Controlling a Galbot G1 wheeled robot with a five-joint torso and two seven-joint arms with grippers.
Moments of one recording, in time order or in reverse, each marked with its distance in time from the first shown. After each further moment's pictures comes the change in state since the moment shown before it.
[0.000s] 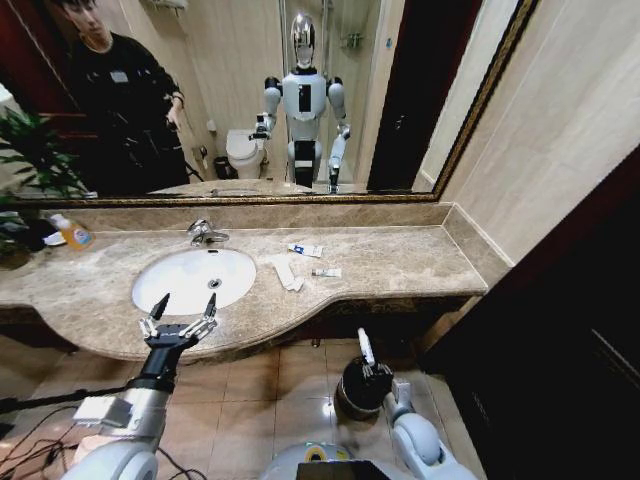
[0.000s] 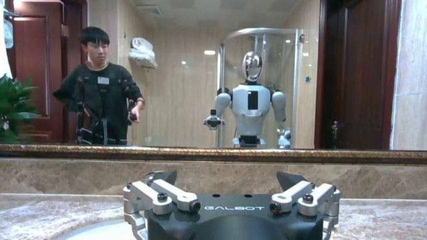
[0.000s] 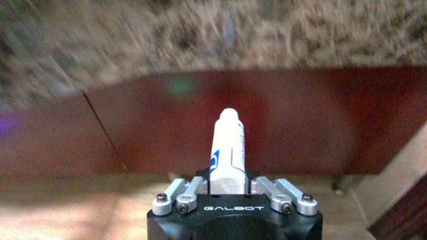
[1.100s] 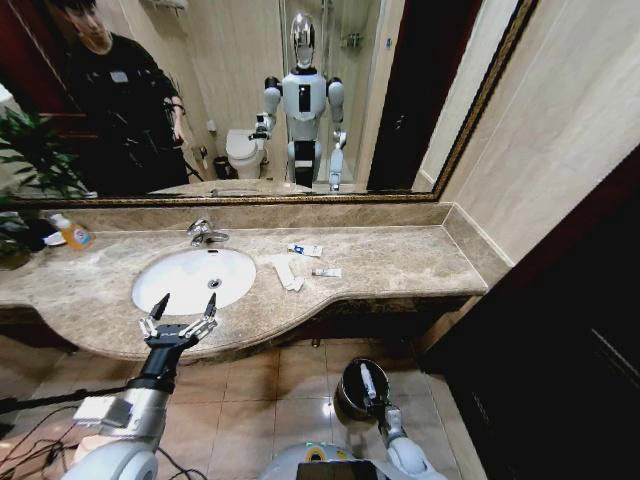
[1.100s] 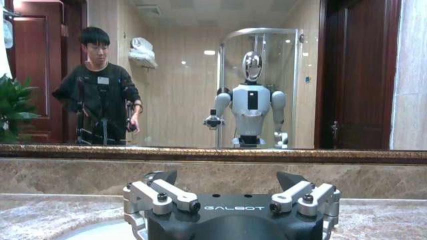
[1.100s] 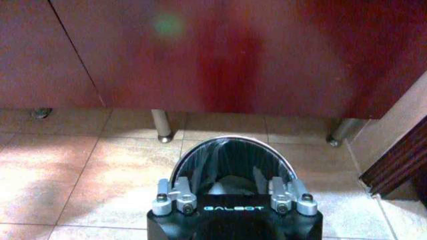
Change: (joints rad) left arm 0.000 0.000 0.000 0.000 0.000 0.000 0.000; right arm 0.127 0.108 -0.015 -0.459 -0.096 0.187 -0.065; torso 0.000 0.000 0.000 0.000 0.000
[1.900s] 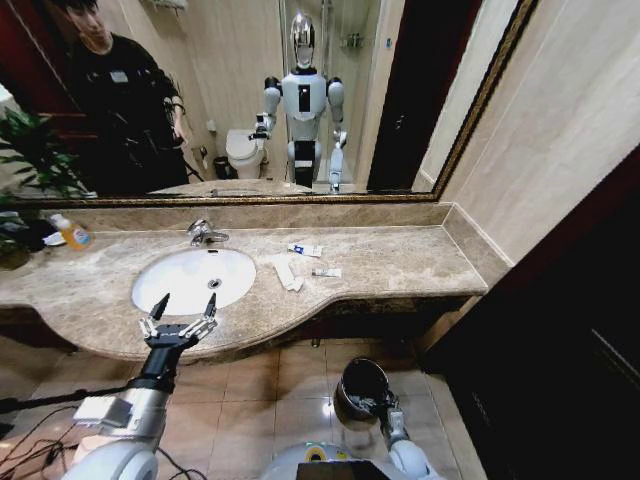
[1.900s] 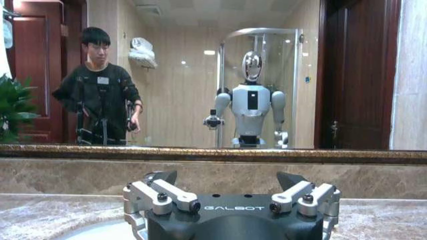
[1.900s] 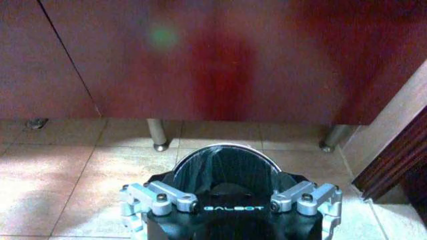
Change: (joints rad) left arm 0.000 0.000 0.000 0.000 0.000 0.000 0.000; right arm -0.033 -0.019 0.002 0.044 0.020 0.027 0.017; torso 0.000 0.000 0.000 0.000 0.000
